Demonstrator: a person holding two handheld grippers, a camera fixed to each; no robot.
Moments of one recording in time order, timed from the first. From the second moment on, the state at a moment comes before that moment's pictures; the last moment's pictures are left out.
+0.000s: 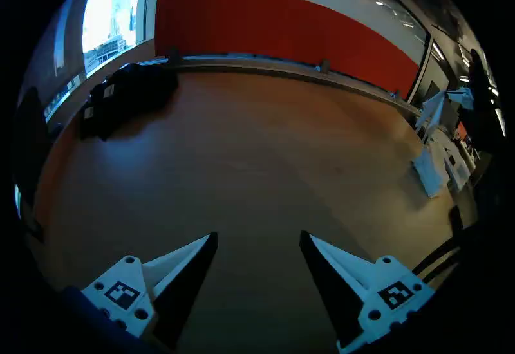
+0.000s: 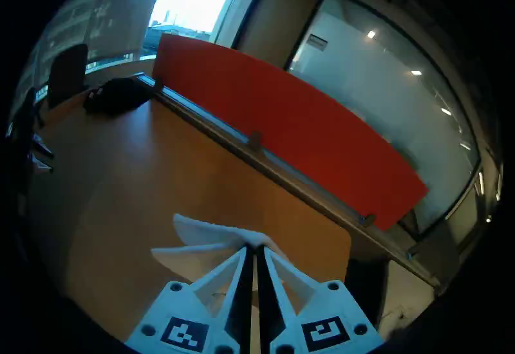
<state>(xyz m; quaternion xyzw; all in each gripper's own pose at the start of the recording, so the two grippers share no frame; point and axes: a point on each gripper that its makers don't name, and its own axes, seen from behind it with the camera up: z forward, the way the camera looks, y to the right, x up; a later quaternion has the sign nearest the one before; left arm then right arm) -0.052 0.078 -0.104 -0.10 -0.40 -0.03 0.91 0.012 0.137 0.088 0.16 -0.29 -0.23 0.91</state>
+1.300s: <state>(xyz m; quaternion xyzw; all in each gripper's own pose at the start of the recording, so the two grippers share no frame) -0.049 0.100 -0.109 -0.13 -0.41 -0.01 0.91 -0.061 0.240 -0.039 0.09 -0.38 -0.18 0.90</state>
